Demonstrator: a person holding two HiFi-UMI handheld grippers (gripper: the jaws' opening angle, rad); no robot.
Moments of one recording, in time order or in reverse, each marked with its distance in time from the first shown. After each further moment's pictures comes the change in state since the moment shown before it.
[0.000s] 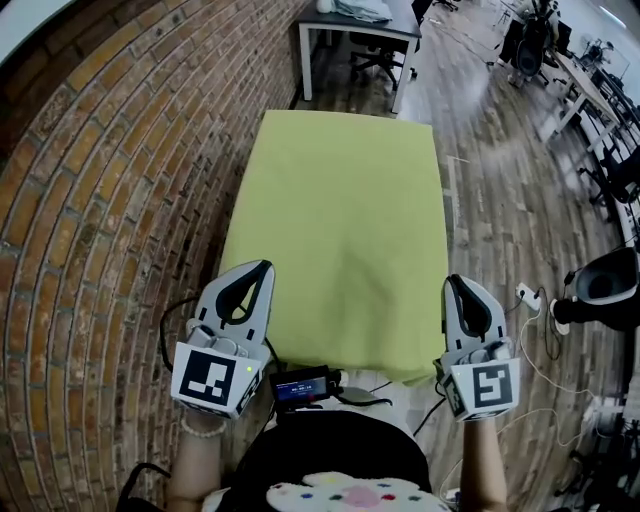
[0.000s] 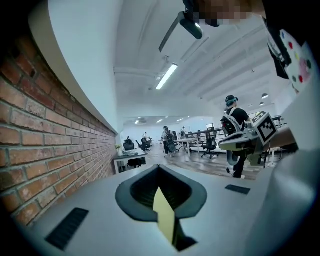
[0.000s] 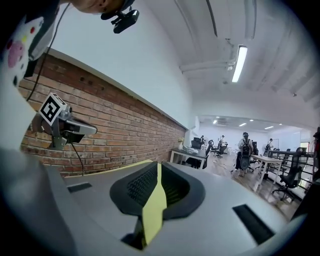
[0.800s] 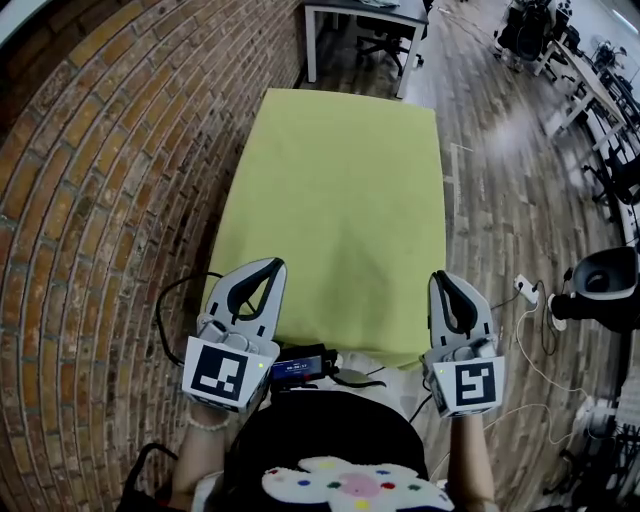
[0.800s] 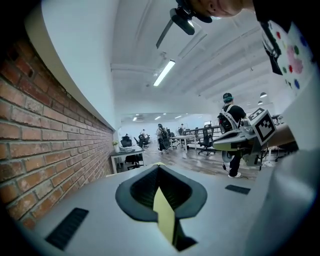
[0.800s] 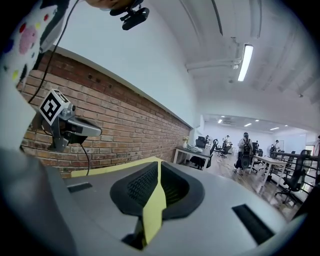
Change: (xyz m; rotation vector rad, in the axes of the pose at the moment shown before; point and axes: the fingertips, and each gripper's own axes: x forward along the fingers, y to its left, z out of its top) left arm -0.006 -0.041 -0.020 -0.036 0.036 -0.024; right arm -0.009 0.022 -0.009 -0.004 0.001 0.045
